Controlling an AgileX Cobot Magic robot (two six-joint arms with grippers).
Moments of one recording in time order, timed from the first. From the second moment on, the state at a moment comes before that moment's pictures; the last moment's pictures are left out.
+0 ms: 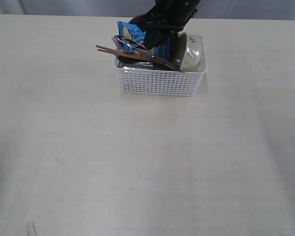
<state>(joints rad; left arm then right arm) -0.12 0.00 0.00 0.15 0.35 -0.08 0.41 2.17 -1.90 0.45 1.14 -0.55</state>
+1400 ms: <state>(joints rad) -0.12 0.00 0.00 0.15 0.35 -0.08 0.38 2.28 -1.99 0.62 1.17 -0.68</state>
